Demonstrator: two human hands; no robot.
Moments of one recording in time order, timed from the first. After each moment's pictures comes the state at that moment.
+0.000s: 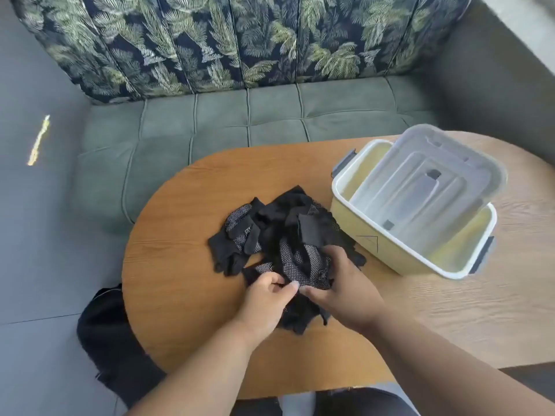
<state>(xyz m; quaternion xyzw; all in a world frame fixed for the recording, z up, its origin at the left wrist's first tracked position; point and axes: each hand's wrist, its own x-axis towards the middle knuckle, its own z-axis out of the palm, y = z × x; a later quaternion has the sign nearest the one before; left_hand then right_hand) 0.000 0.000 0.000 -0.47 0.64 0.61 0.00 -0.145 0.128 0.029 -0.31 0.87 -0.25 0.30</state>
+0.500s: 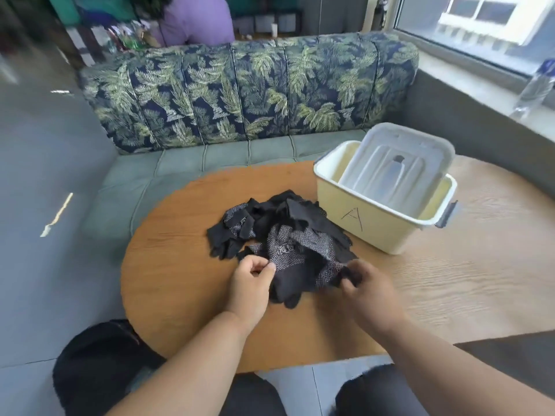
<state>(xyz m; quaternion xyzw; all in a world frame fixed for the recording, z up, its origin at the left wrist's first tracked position) 0.038 0.043 -0.028 -0.41 0.68 0.56 -0.25 -0.104 0.222 -0.028 -0.24 0.88 -0.39 0.11</state>
